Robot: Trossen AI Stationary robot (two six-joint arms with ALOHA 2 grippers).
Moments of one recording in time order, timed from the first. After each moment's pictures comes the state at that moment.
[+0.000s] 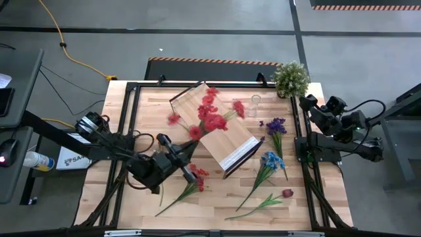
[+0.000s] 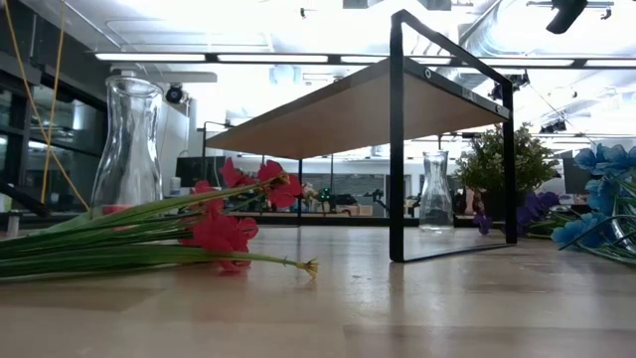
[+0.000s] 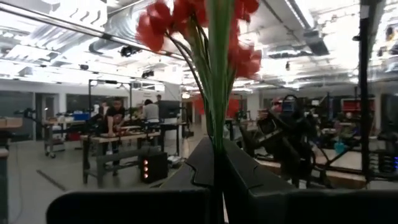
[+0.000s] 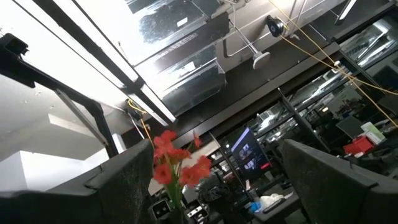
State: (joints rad) left arm -0.64 1.64 1.07 1.56 -1.13 0.91; right arm -0.17 0.01 0.33 0.37 0.06 0.62
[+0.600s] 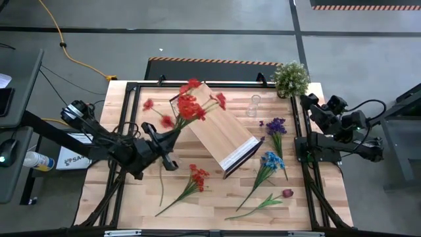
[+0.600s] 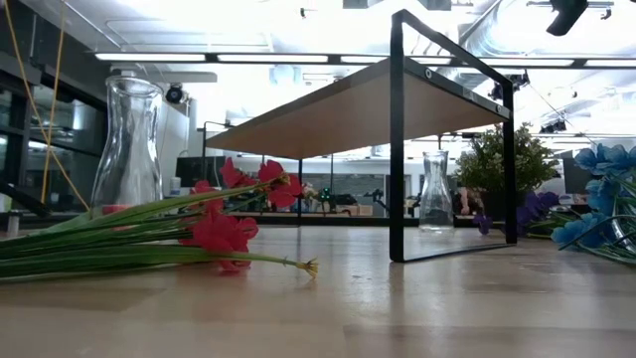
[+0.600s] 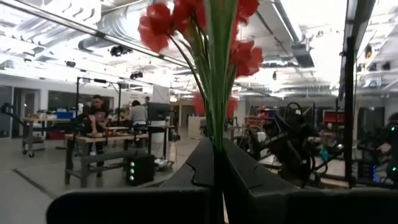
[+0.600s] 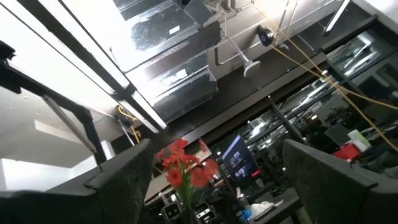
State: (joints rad) left arm -0.65 1.36 0.76 1.57 -1.09 0.81; right arm -0.17 0.01 0.33 0.37 0.11 0.59
